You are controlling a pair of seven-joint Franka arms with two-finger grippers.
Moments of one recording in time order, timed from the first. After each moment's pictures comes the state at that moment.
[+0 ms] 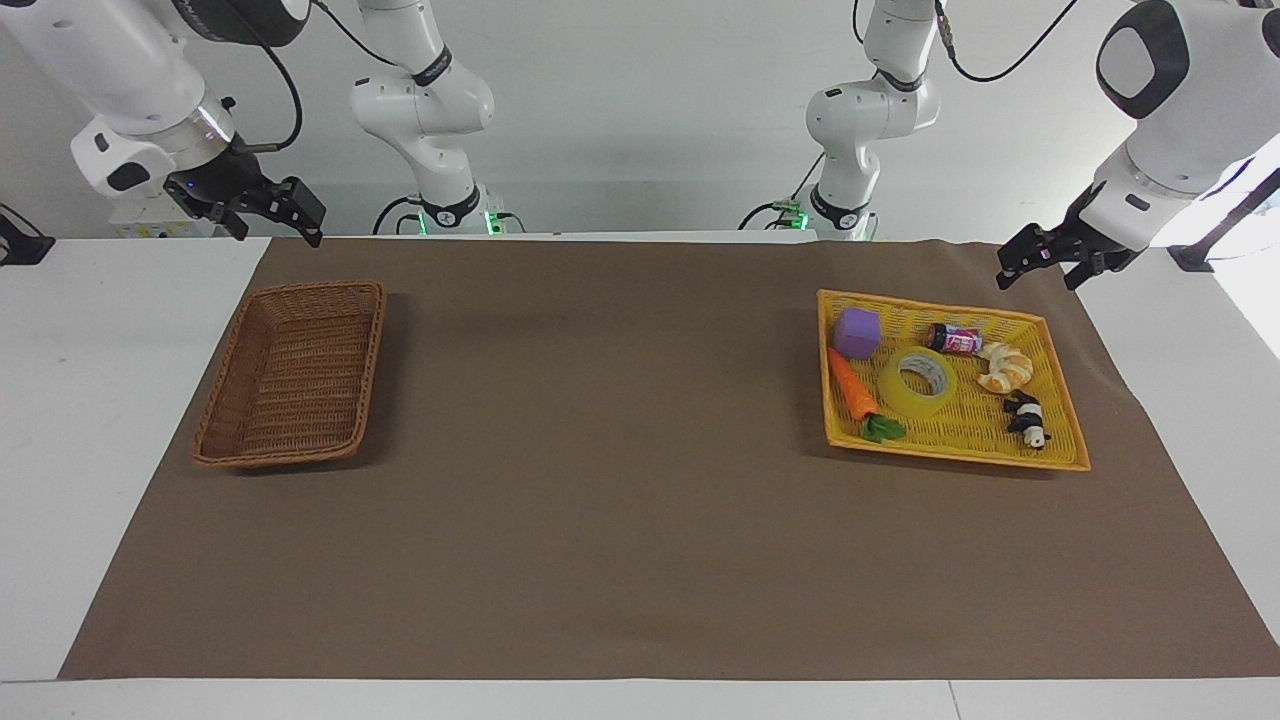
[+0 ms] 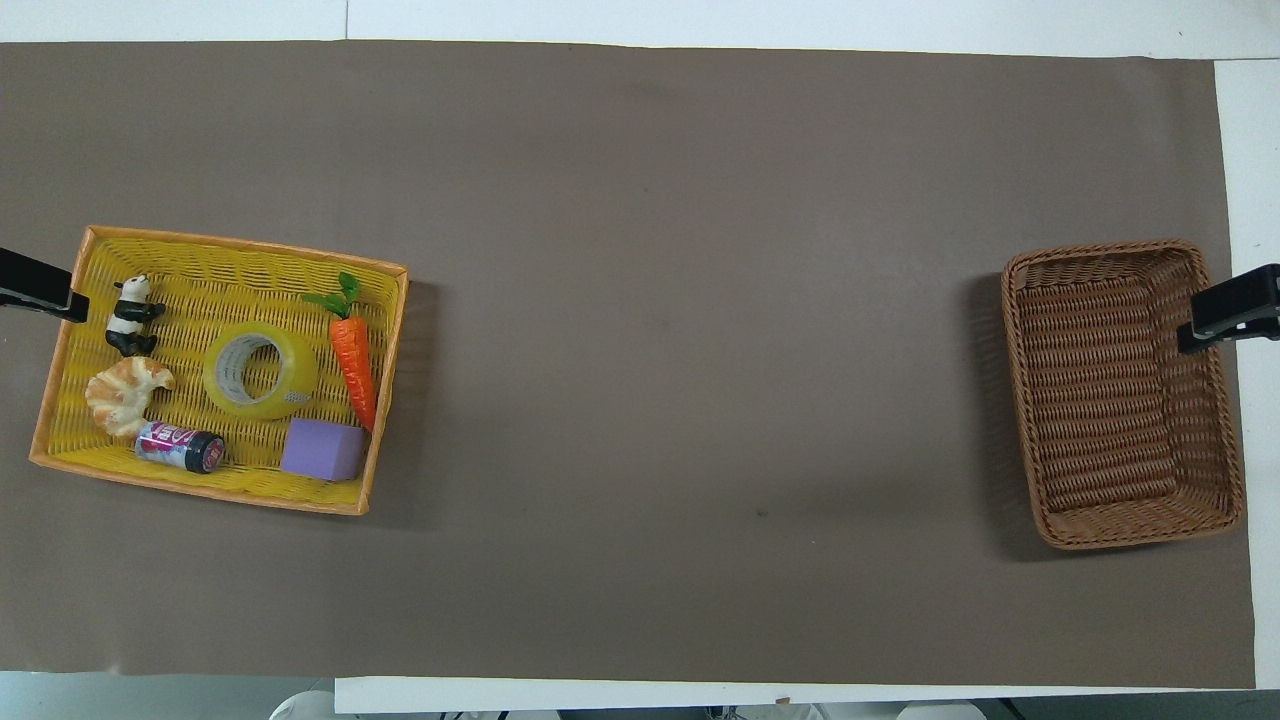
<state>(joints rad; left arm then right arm) 0.11 -0.02 -0.10 -1.65 -0.03 1.51 0.10 0.05 -0.03 -0.16 -1.56 -0.01 1.33 0.03</state>
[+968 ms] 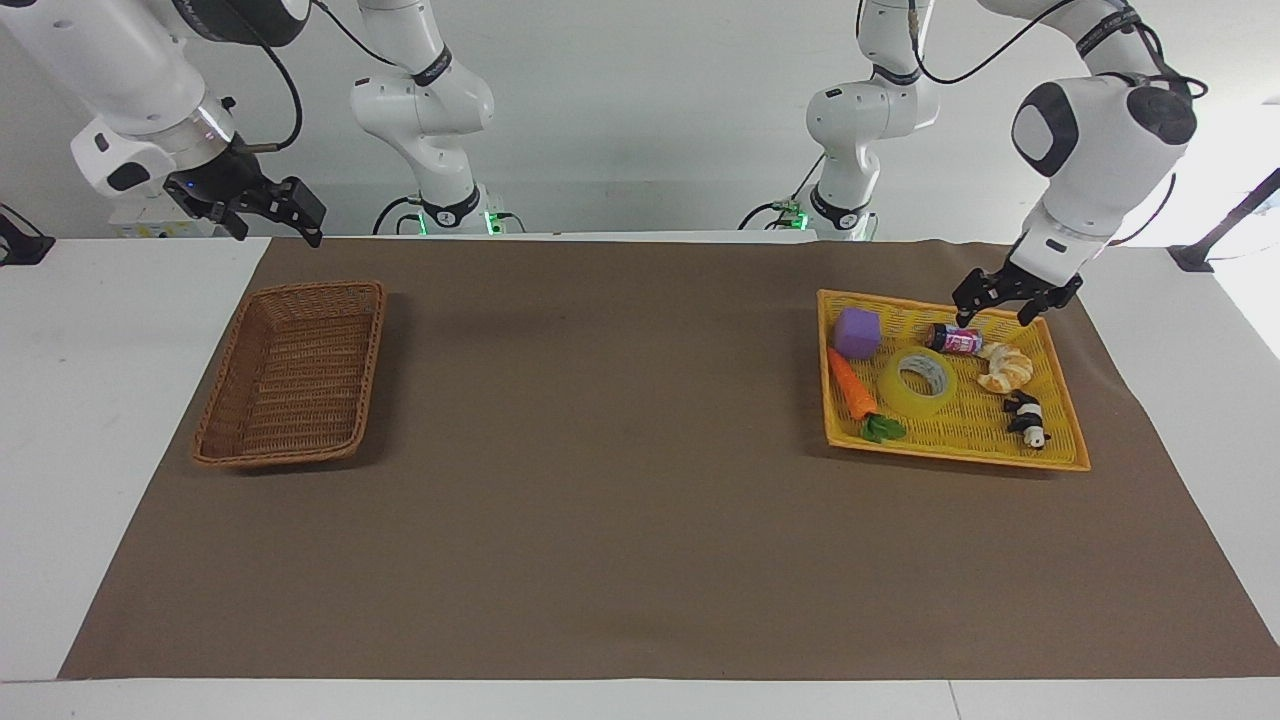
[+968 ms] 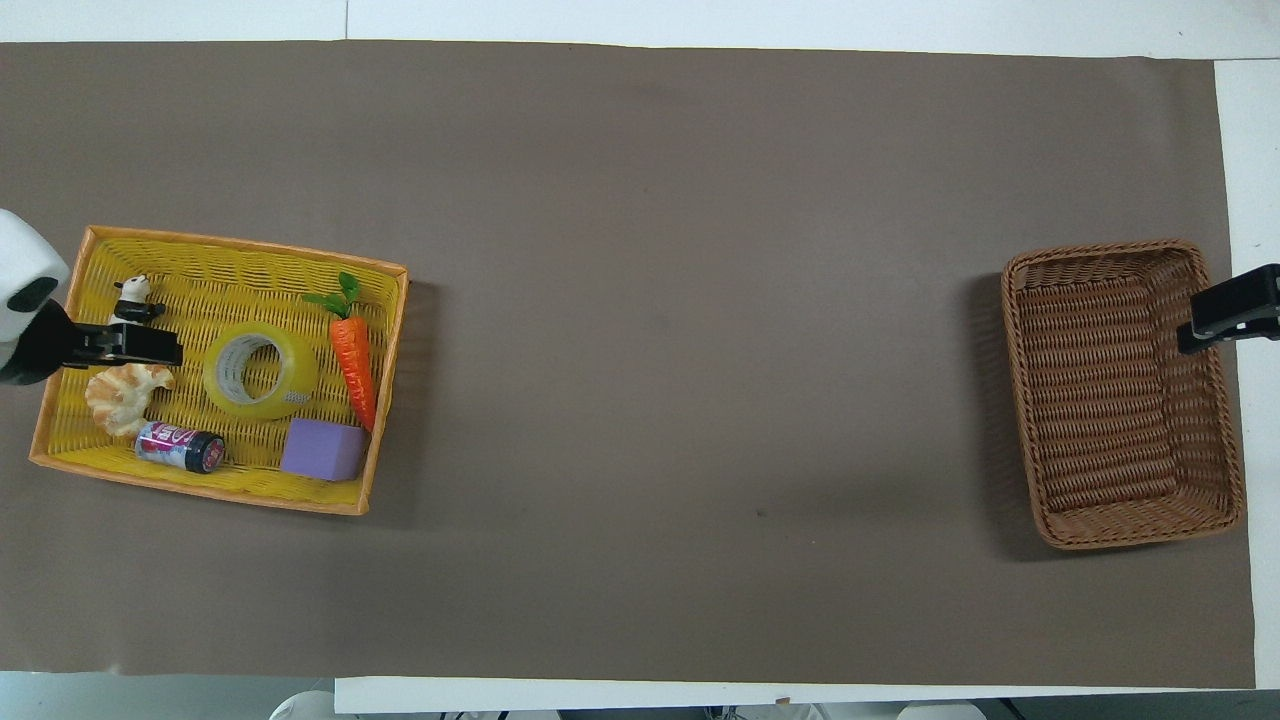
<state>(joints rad) 0.11 -0.19 -0.11 -2.22 -0.03 2.00 0.09 0.05 -0.03 -0.16 -1.56 -0.01 1.33 0.03</state>
